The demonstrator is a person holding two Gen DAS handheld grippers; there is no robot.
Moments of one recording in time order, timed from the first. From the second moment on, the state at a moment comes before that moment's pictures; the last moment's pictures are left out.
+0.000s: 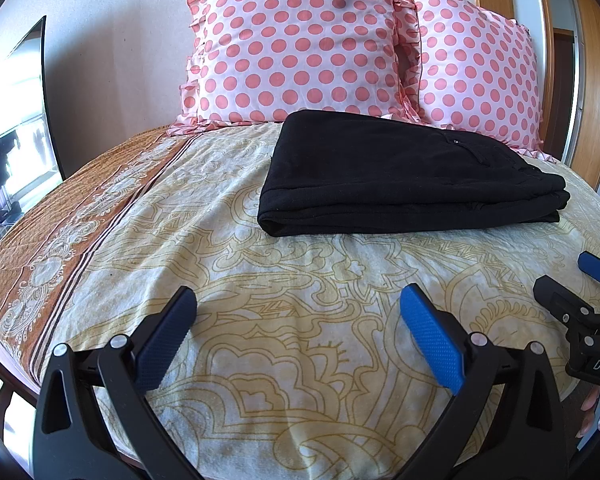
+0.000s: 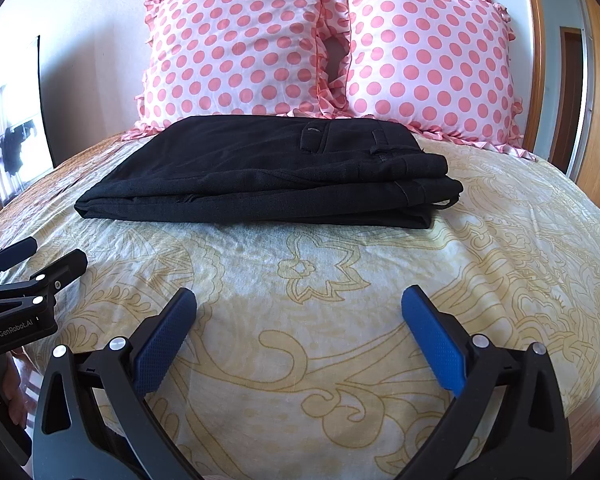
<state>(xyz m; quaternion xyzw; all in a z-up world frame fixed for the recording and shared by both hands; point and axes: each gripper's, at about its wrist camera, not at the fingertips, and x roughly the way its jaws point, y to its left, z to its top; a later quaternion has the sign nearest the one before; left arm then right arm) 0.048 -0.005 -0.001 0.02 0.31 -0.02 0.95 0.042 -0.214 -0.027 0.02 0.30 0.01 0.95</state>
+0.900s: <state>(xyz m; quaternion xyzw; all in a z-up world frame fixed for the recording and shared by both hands) 0.048 -0.005 -0.001 0.02 0.31 -0.02 0.95 0.042 -0.214 -0.028 0.02 0.30 0.01 0.95</state>
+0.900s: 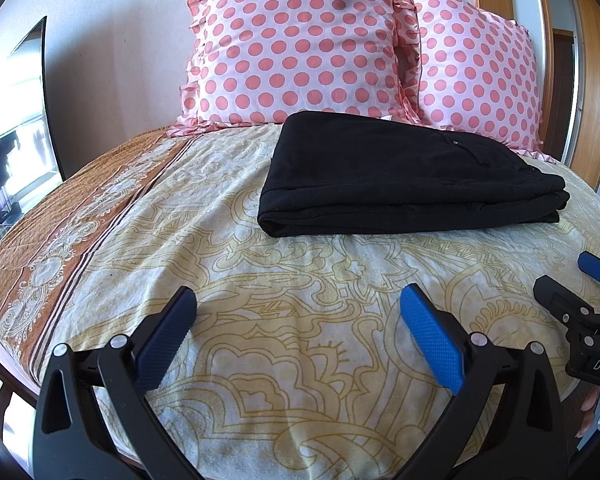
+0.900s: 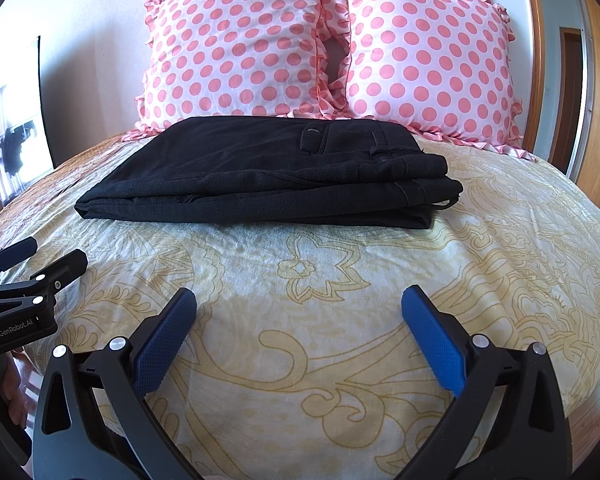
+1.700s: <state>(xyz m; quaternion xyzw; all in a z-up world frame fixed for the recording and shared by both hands) 0.051 -0.006 0.004 0.02 0.33 -0.02 0.94 0.041 -0.214 -0.029 0.02 0.30 0.01 0.95</state>
